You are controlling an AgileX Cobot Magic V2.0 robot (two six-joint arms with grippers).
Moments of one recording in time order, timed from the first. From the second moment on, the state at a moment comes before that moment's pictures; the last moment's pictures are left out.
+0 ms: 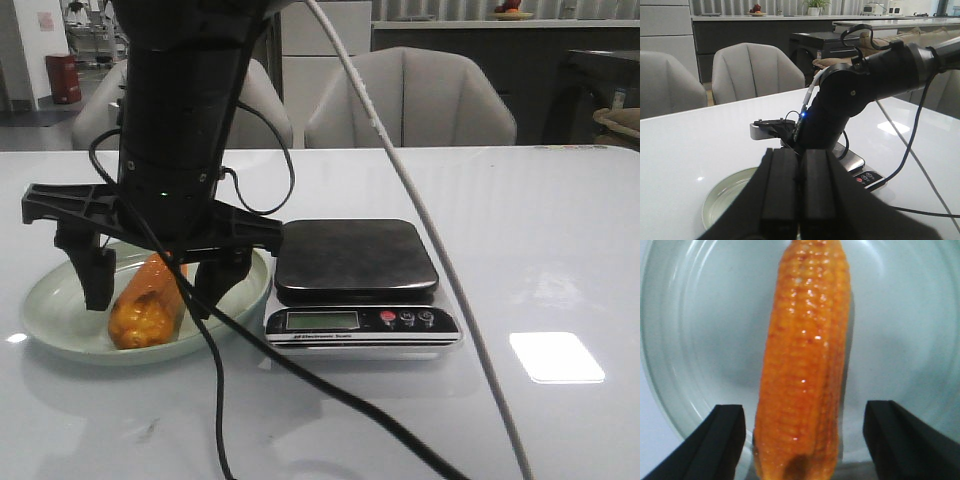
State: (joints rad) left arm -0.65 0.00 -0.35 0.15 0.45 -0.18; right arm 0.86 2.21 -1.81 0.02 0.78 0.76
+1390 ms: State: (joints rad) left arm -0.65 0.00 -0.35 0.15 0.45 -0.18; right arm 0.67 1.30 -1.27 0.02 0.97 0.18
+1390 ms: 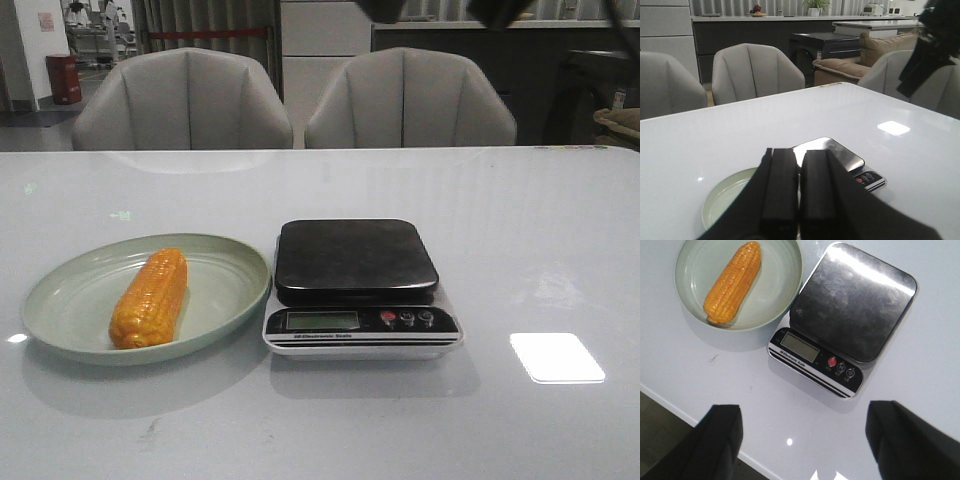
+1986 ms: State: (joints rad) left arm -0.65 0.00 -0.35 0.15 0.45 -0.18; right arm 0.67 0.35 -0.60 -0.02 0.72 0.18
